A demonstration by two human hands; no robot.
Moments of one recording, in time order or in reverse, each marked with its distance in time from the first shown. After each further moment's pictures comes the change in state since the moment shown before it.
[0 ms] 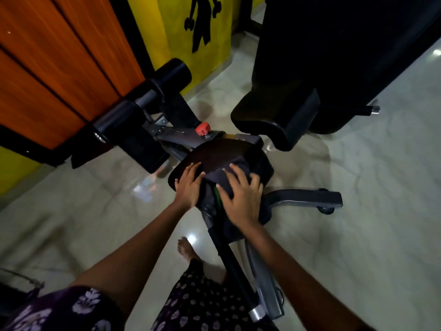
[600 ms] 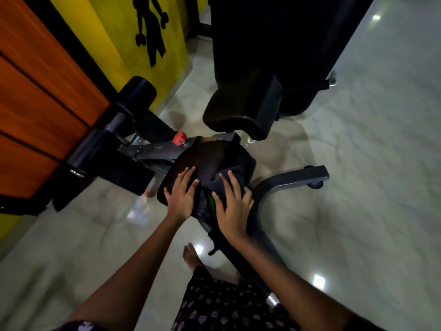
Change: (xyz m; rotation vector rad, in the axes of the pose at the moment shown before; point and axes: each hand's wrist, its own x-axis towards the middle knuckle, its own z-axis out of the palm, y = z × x) left_hand -0.001 -0.002 -0.002 0.077 -0.080 0.188; right_hand -0.035 -0.024 0.024 0.202 0.170 0.401
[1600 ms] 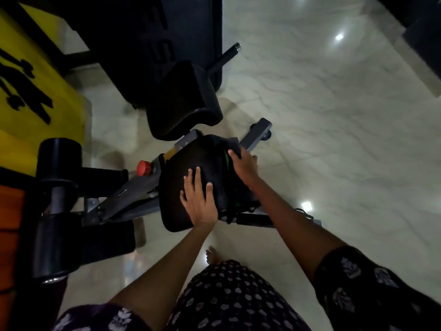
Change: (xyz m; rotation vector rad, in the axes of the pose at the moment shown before) left_hand 0.009 0.000 -0.002 0.070 -0.150 0.411; right_hand 0.064 -0.002 -0.007 0.216 0.159 0.853
